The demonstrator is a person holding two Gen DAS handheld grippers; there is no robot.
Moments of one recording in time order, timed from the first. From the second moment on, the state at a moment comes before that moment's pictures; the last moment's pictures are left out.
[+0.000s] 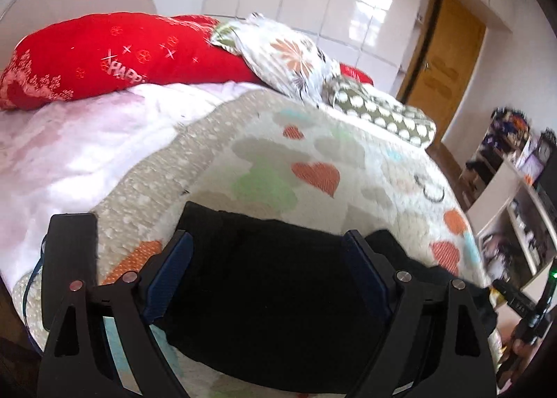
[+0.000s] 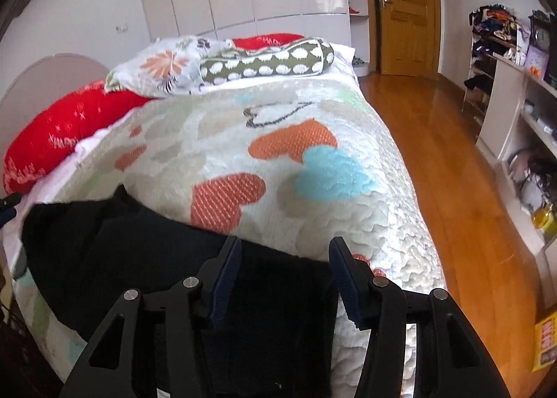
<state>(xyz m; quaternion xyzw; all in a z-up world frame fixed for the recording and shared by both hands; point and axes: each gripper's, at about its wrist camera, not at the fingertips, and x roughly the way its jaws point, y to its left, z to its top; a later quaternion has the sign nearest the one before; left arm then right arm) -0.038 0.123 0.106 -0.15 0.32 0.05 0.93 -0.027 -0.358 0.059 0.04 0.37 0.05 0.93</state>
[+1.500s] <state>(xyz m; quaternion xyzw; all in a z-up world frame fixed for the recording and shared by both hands) -0.008 0.018 0.019 -0.06 0.45 -0.03 0.89 -0.090 -0.334 0.022 0.04 0.44 0.12 0.89</state>
